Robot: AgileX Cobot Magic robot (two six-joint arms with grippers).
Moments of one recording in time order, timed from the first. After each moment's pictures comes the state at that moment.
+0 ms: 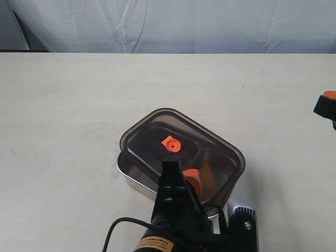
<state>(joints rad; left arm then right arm) -1.61 1.76 -0.84 -1.74 -0.93 2.10 0.63 0.73 -0.42 -0.92 0.44 1.32</state>
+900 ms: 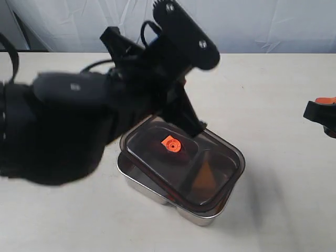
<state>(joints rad) -1.14 1.52 -1.03 -1.74 -0.65 1.96 0.63 0.78 -0.42 -0.90 0.44 1.31</state>
